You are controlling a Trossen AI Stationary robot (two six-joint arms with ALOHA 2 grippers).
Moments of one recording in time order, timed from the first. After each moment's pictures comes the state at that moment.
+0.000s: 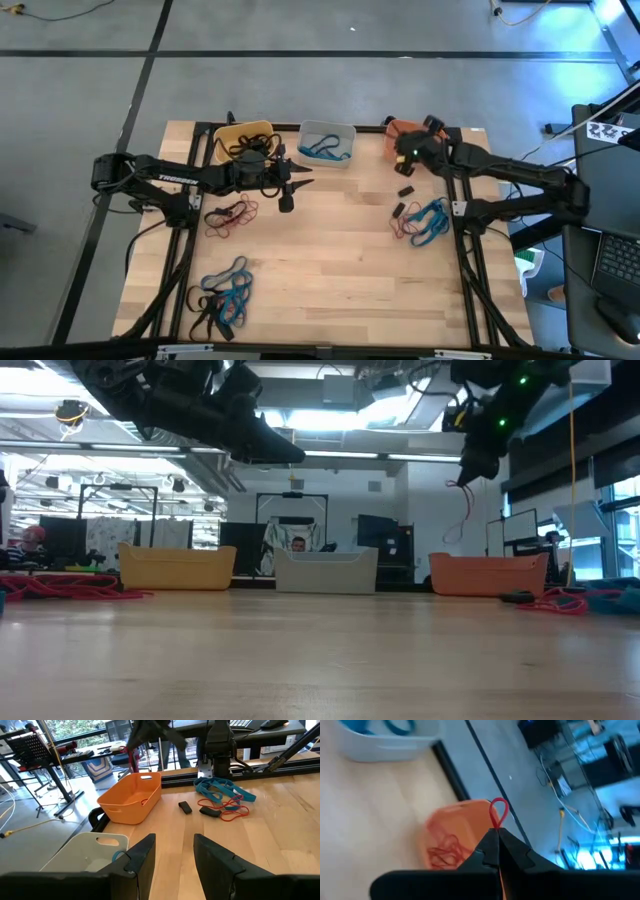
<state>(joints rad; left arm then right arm) 0.21 1.33 0.62 0.48 -0.06 0.21 -0.40 1.11 0.90 -0.62 0.68 -0.29</state>
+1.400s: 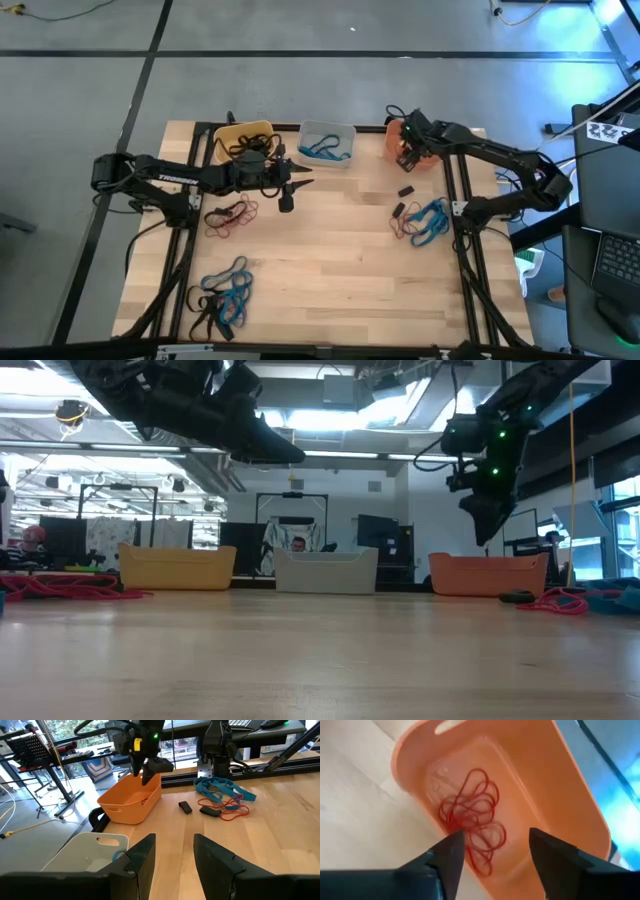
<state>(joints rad) 0.21 1.33 0.62 0.48 -0.06 0.22 -0.75 1.32 0.90 -0.75 0.32 -0.04</state>
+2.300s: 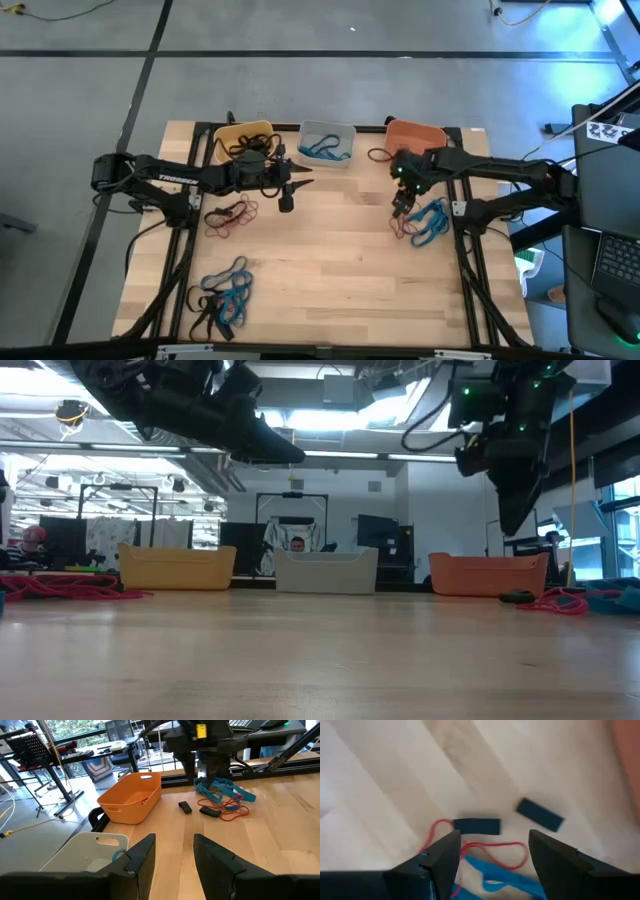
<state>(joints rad) 0.21 1.33 0.62 0.48 -0.06 0.21 -0.30 1.24 0.90 -1.00 -0.02 0.31</state>
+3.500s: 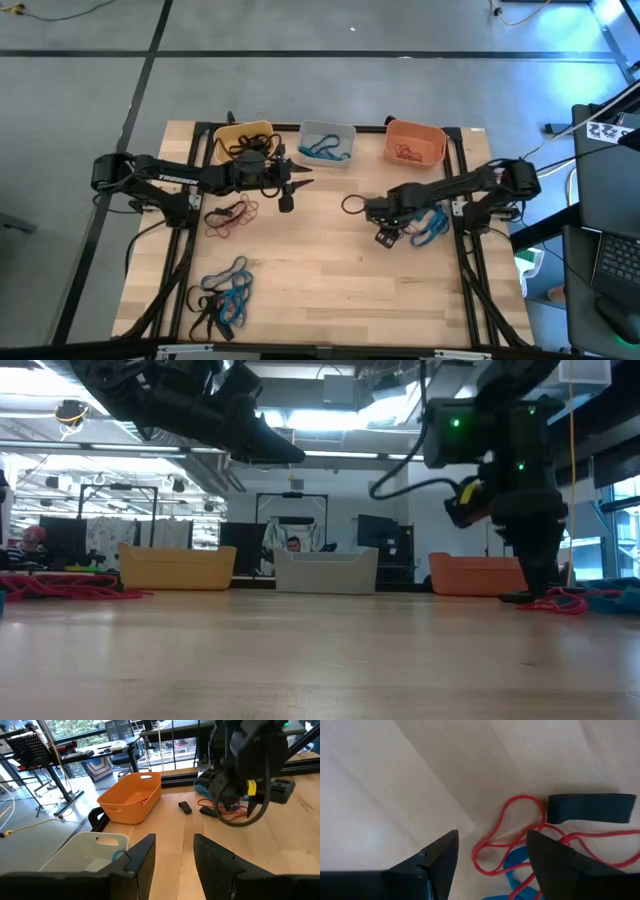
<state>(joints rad) 0.21 1.33 0.61 0.48 -0.06 0.21 0.04 1.61 0.90 -0.88 -0.05 0.64</state>
